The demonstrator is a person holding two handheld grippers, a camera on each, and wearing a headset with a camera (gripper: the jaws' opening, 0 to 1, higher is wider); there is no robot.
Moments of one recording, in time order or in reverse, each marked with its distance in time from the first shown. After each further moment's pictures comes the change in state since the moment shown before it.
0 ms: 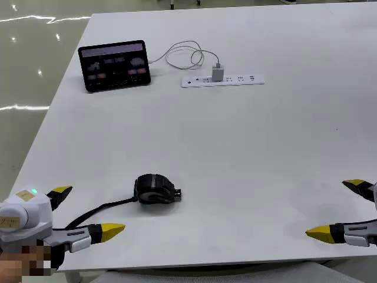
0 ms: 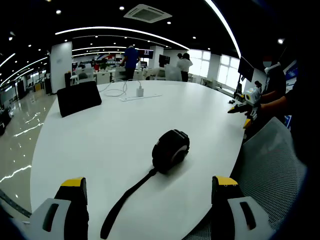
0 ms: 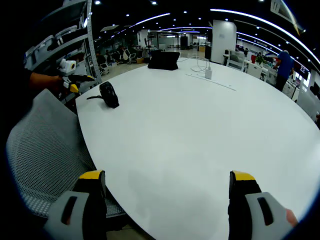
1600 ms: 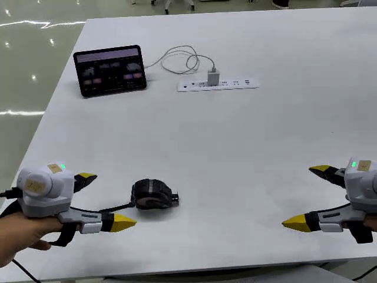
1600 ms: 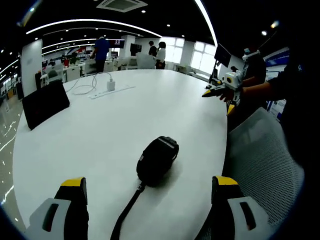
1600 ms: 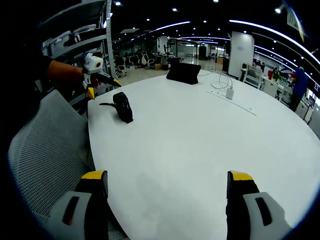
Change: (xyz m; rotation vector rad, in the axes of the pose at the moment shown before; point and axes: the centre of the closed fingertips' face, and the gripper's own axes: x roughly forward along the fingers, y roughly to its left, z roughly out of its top) left arm 0.049 -0.022 0.022 0.193 0.119 -0.245; right arm 0.031 0.030 0.062 -0.136 -0.081 0.119
